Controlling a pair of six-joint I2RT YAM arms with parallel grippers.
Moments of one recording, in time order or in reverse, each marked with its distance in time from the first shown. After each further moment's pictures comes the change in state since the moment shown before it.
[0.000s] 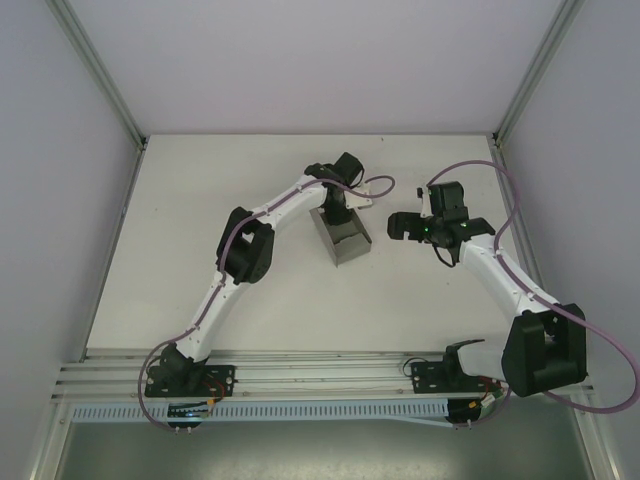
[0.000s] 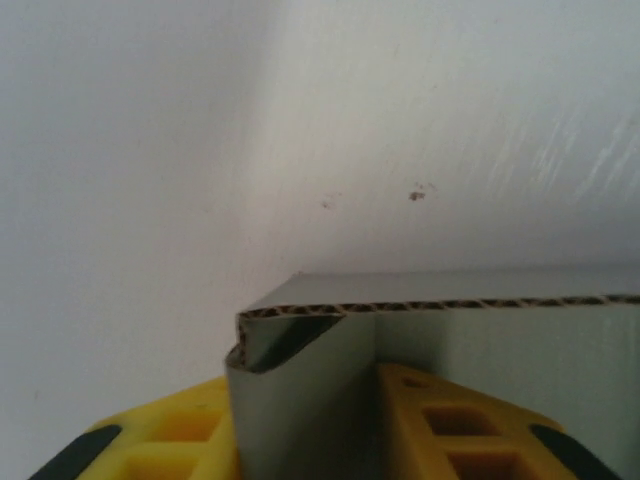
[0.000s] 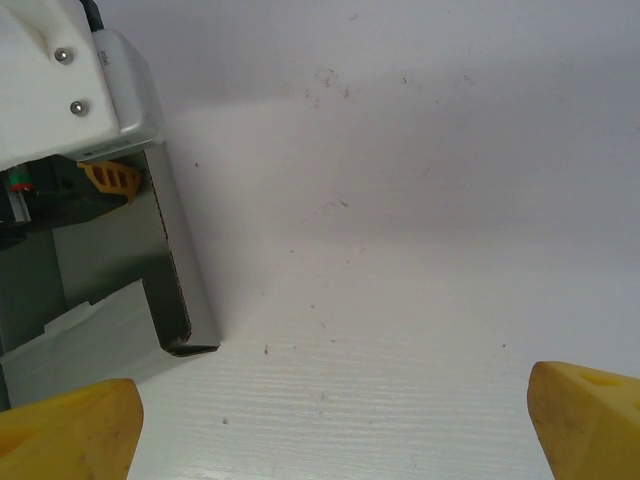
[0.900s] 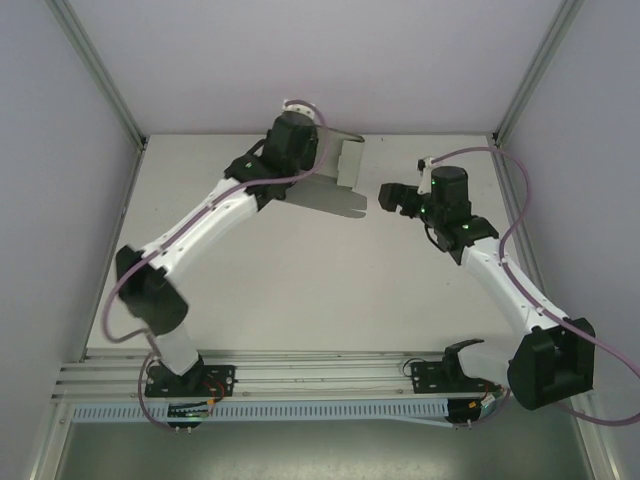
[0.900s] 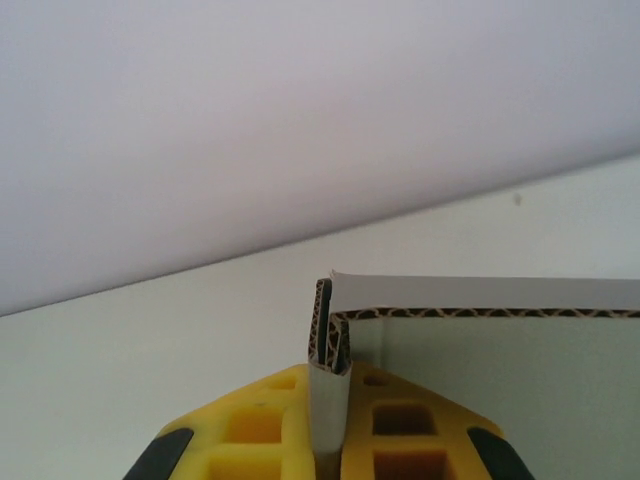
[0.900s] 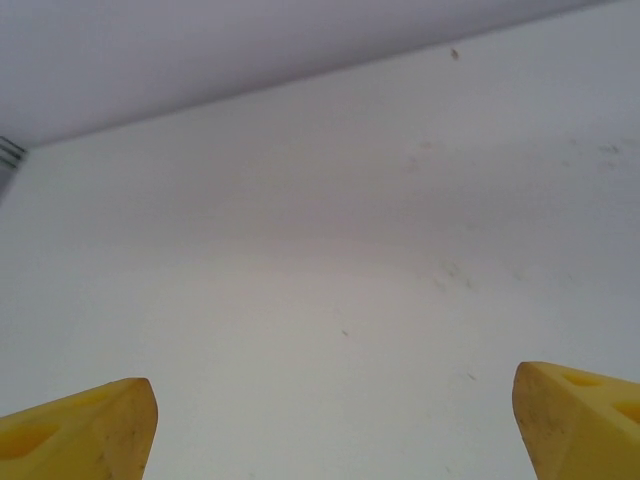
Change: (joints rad) left arm -0.005 -0.847 -0.596 0.509 -0.500 -0.718; right arm 0.057 -0.064 0.060 0.269 -0.055 0.123
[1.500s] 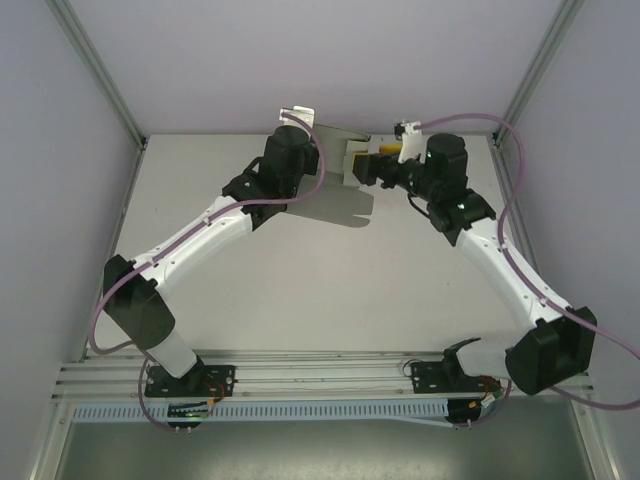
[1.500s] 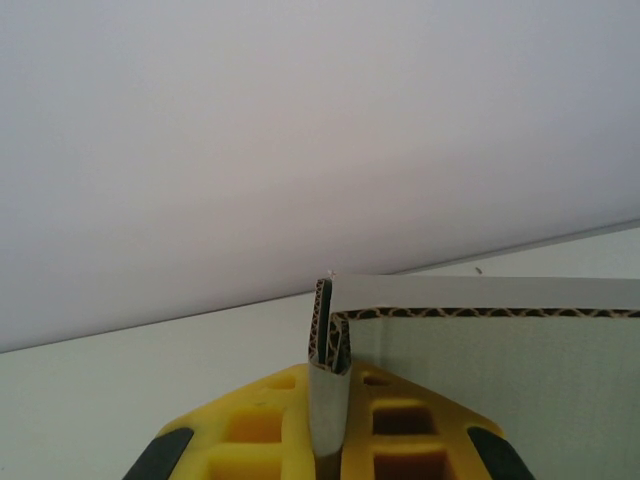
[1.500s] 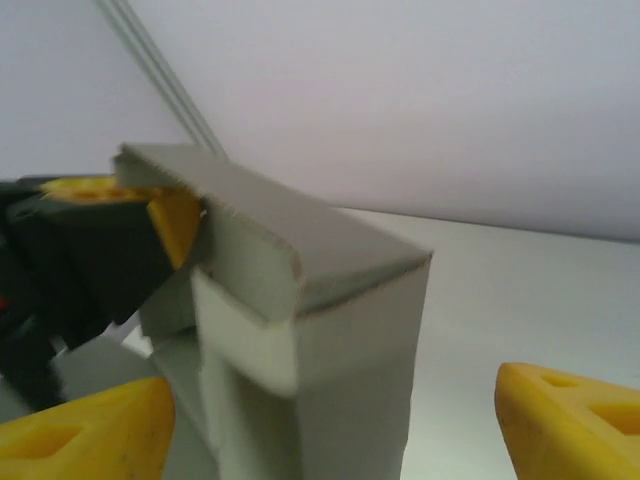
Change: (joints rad) left arm -0.037 -0.068 -0.151 0.241 -0.021 0.021; right arm 0.104 0.110 0.269 0.109 -0.194 -0.084
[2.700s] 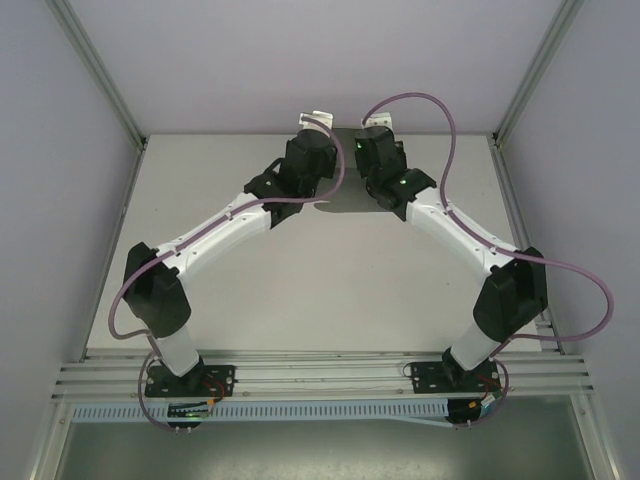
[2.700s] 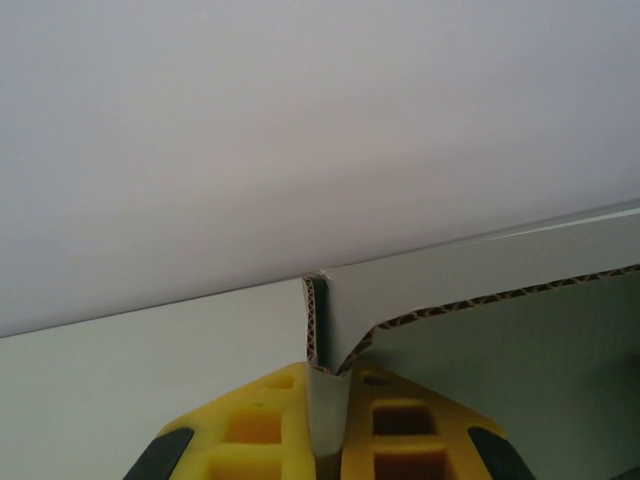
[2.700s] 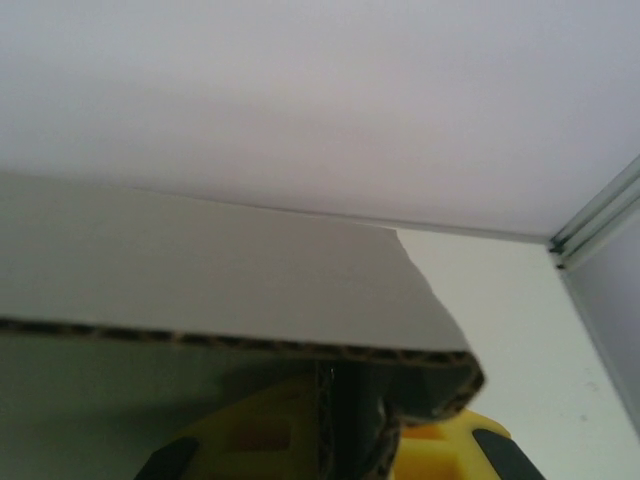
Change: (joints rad) left arm -0.038 0.110 0.072 0.003 -0.014 -0.043; right arm 0.195 0.308 0.228 -0.194 1.003 -0.236
